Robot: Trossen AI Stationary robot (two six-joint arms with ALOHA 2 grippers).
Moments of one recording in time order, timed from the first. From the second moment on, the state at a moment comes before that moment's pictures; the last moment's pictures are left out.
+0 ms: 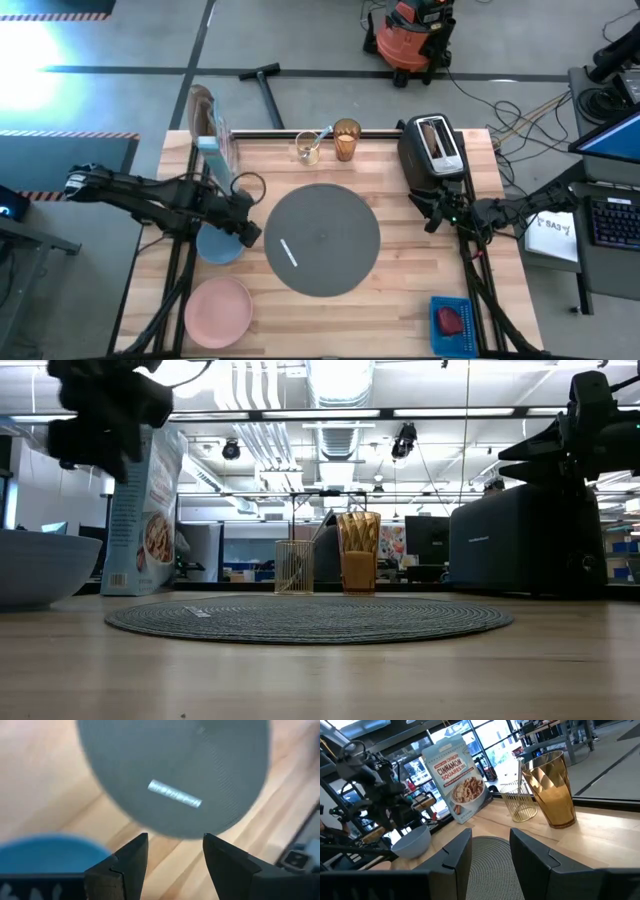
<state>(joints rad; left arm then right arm) -0.16 1.04 0.86 -0.90 -0.01 -1.10 0.26 0.11 0.01 0.09 0.73 0.46</state>
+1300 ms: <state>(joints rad) -0.28 1.45 0.86 -0.99 -0.02 -1.19 0.26 0.11 0.01 0.09 0.73 0.46</state>
